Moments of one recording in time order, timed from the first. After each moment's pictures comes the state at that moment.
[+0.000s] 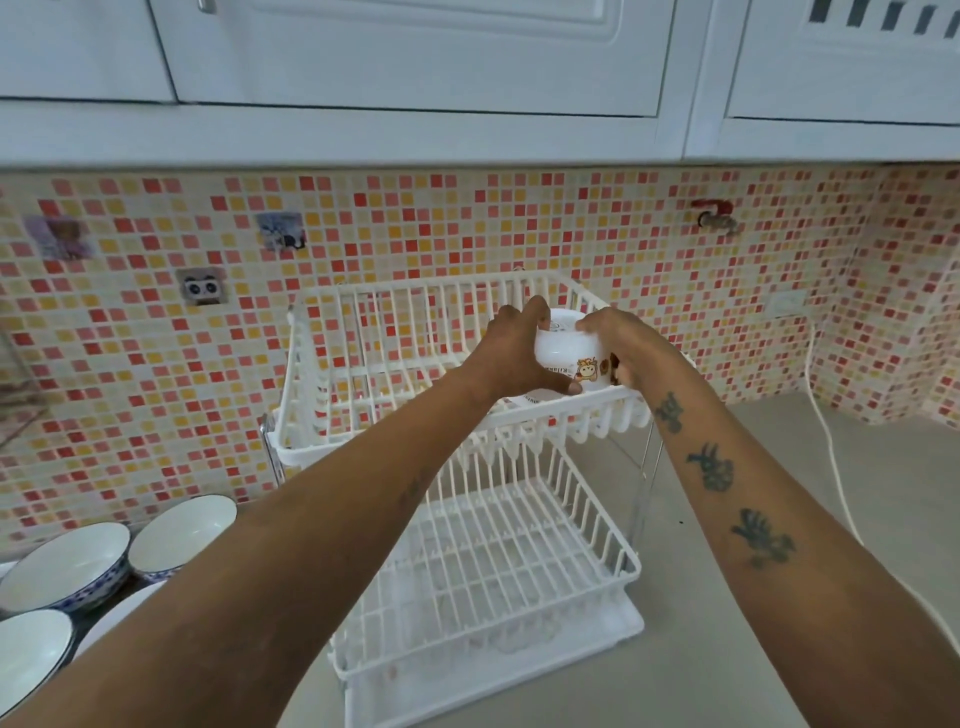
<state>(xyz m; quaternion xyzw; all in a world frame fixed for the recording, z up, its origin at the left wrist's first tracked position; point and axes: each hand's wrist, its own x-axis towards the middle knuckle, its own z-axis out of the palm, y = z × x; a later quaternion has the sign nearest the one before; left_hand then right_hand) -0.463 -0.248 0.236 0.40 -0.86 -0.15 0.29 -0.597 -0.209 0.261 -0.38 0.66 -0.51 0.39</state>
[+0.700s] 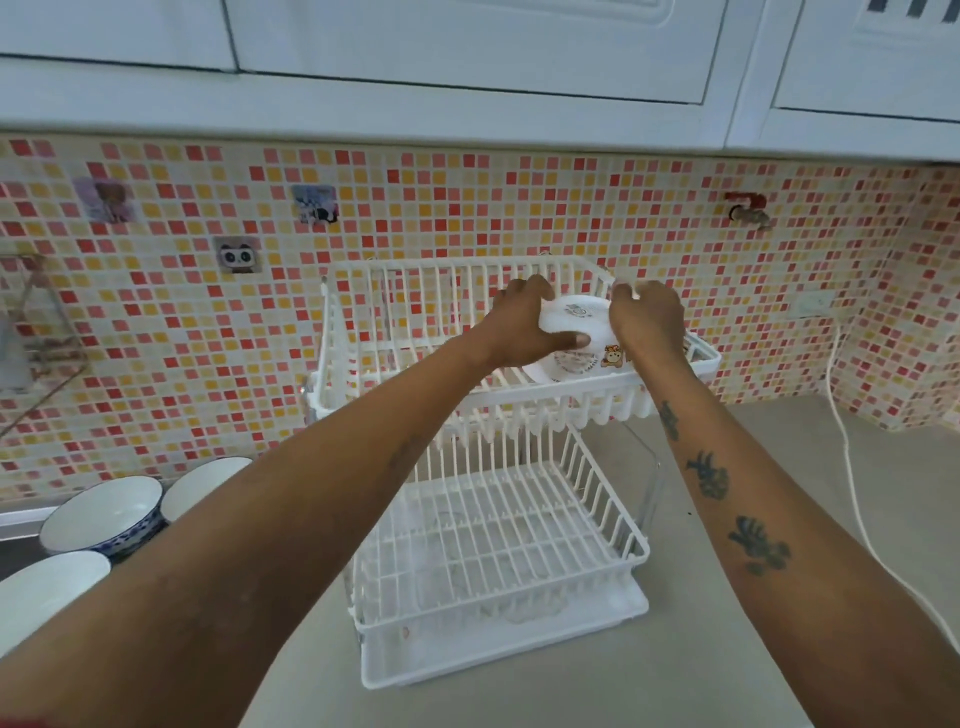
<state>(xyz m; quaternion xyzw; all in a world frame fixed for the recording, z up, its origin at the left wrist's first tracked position) -0.436 -0.246 0.248 0.41 -0.84 -0.18 0.29 -0.580 -0.207 0.254 -0.42 0.73 -0.53 0.07</state>
